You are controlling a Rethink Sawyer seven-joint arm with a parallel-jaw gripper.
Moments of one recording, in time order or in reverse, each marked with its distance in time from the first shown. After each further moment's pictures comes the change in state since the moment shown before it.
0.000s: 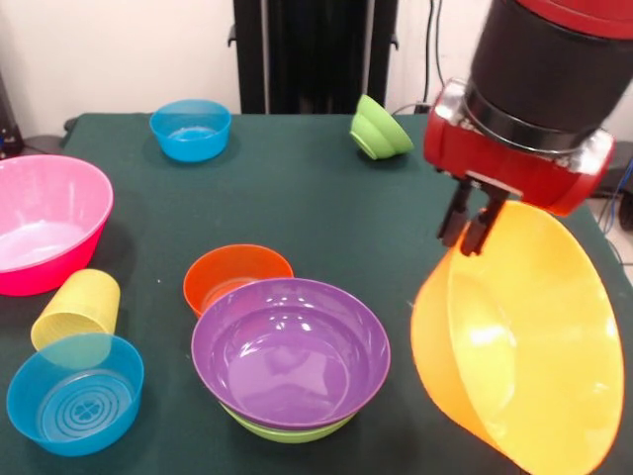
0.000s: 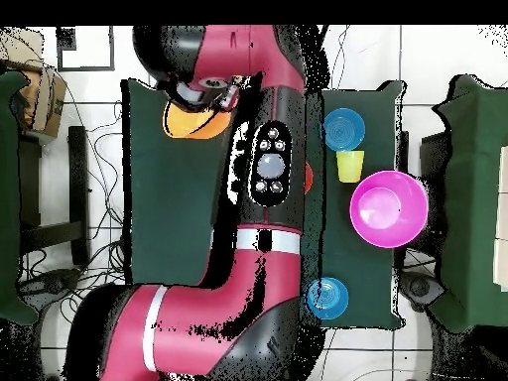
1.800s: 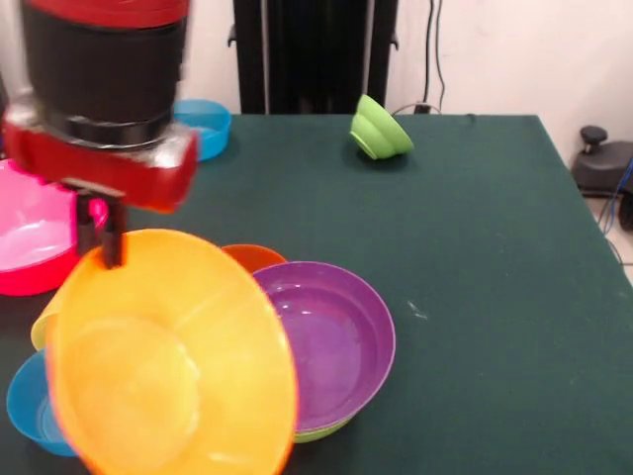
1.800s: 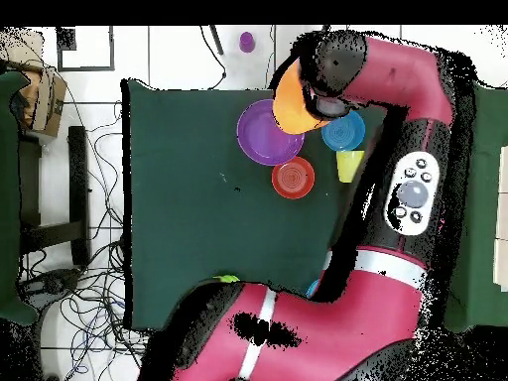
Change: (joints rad) arm -0.224 -0.100 -0.010 0.191 -0.090 -0.277 -0.524
